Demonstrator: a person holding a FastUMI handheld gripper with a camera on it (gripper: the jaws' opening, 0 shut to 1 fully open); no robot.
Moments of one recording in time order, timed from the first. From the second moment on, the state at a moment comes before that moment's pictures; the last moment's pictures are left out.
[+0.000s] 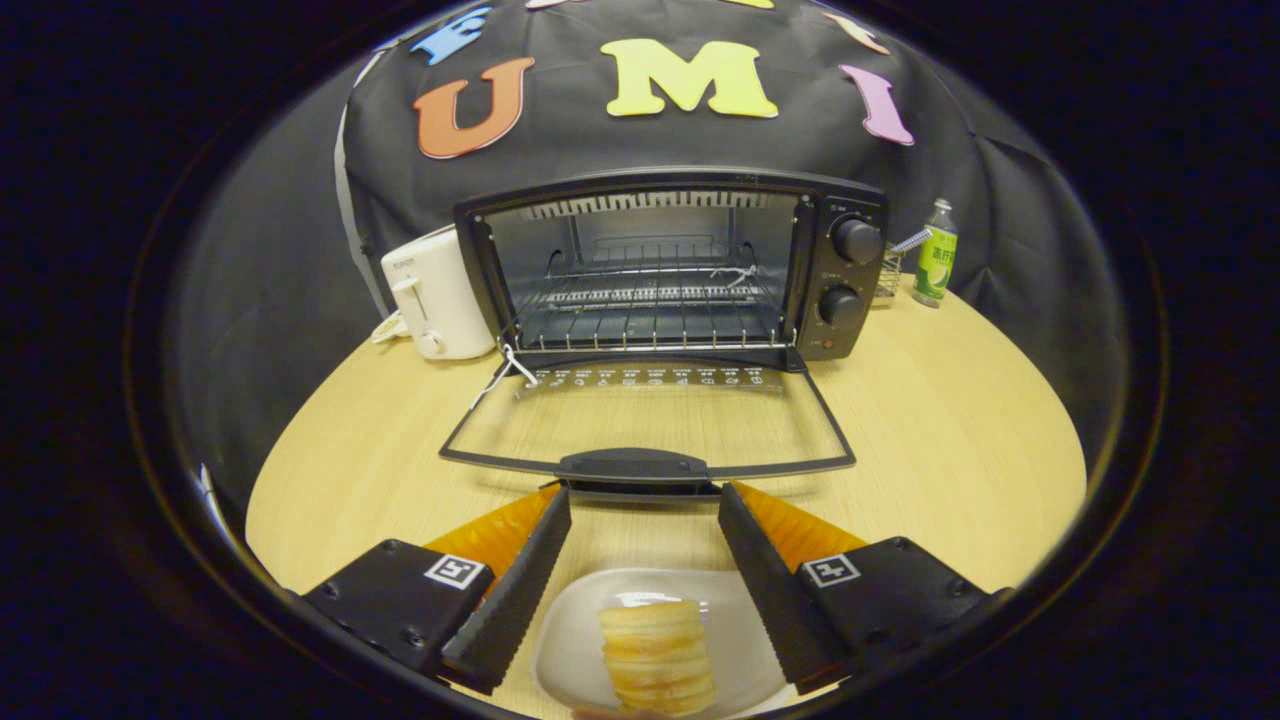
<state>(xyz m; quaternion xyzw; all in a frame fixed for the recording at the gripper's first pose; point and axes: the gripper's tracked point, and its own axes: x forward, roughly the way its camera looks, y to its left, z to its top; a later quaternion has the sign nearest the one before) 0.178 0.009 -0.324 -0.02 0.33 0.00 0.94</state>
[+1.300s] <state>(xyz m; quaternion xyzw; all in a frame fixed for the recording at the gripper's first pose) 0.080 0.006 -0.352 -0.06 0.39 0.01 0.92</state>
